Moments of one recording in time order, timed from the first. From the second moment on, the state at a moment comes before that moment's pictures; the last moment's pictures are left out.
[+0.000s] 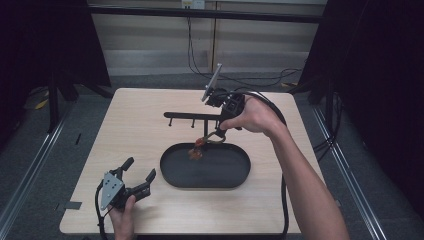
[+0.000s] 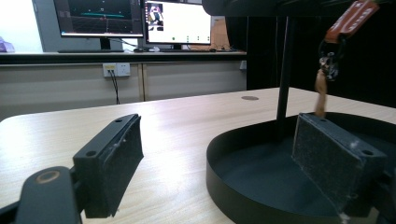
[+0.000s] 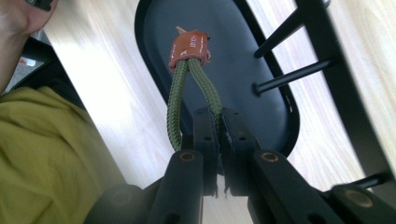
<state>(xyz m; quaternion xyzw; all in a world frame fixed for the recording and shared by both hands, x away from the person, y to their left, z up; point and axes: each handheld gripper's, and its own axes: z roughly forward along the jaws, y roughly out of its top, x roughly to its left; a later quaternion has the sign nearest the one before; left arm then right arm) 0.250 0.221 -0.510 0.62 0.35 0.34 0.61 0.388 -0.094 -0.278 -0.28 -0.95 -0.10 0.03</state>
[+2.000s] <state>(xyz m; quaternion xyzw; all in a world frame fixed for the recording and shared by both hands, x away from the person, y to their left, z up) 0.251 0.221 -0.511 0.62 0.35 0.34 0.62 0.406 -0.127 -0.293 -0.32 -0.93 -0.18 0.01</state>
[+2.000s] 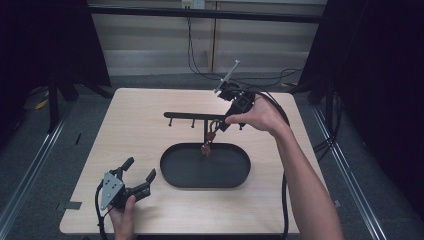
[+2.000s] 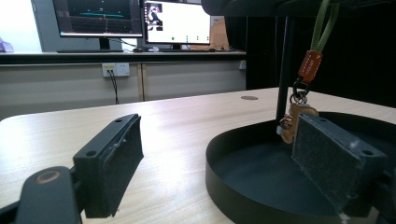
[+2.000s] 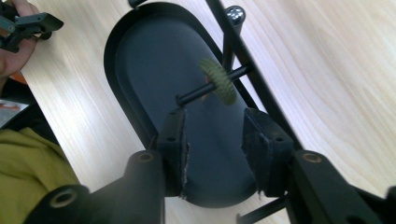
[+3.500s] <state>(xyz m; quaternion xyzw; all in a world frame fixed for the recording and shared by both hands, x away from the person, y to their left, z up) 0.251 0.221 -0.511 0.62 0.35 0.34 0.62 0.298 -0.172 -0.381 -0.34 -0.81 -0.47 -0.12</state>
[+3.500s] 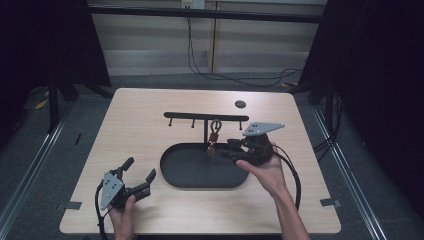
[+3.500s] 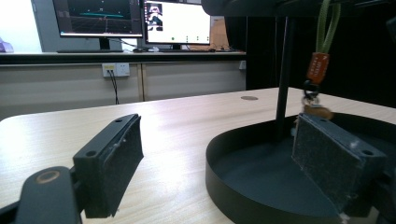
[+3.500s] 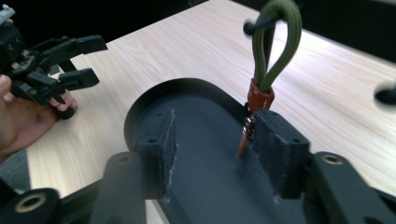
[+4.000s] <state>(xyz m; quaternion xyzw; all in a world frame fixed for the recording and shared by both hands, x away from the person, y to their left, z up) 0.251 0.221 -0.511 0.62 0.35 0.34 0.62 0.260 -0.208 -0.450 -0.41 -0.72 -0.53 -0.16</state>
